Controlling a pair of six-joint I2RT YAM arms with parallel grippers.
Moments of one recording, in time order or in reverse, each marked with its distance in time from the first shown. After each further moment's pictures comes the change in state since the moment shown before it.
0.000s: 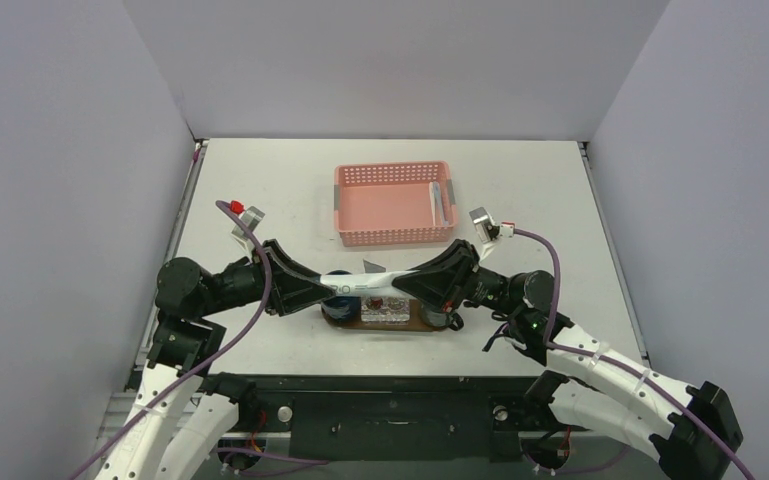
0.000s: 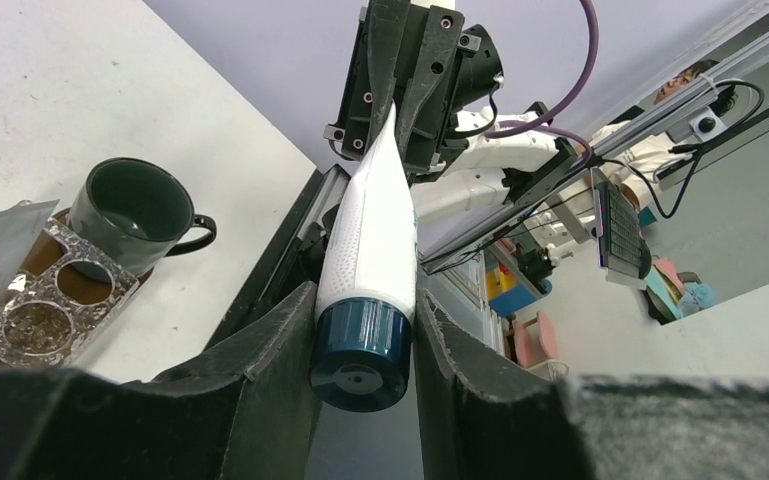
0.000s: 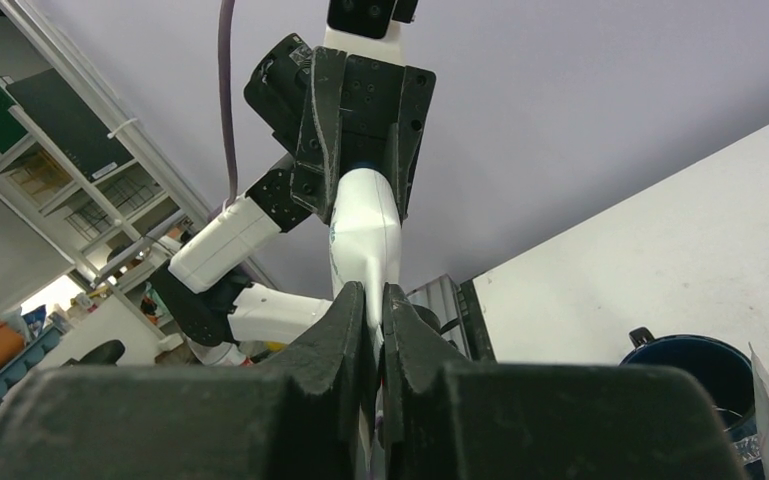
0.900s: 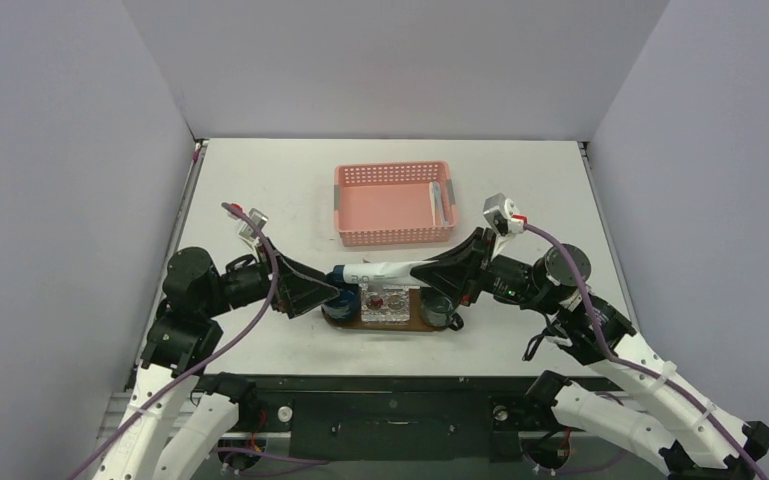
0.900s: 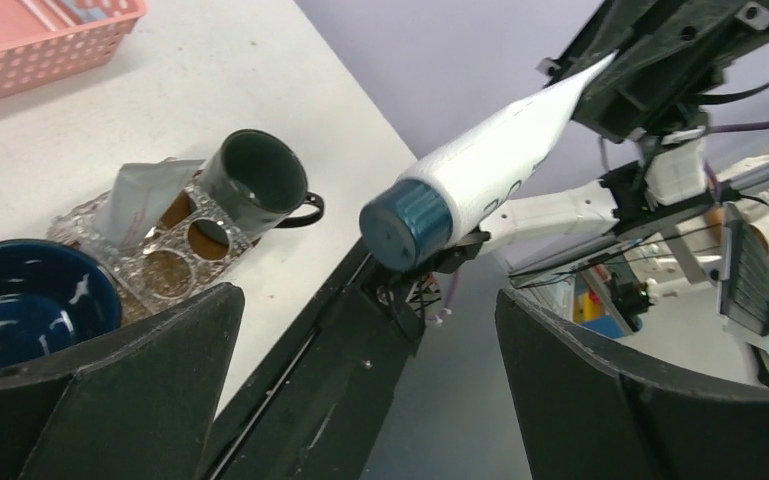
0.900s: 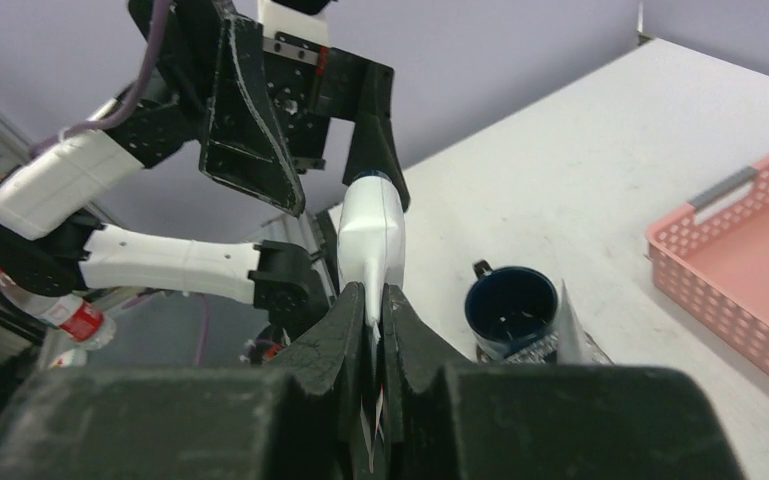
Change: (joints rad) left arm -0.001 0.011 0.061 -0.310 -0.148 0.251; right arm 0.014 -0.129 0.357 -0.798 0.095 -0.426
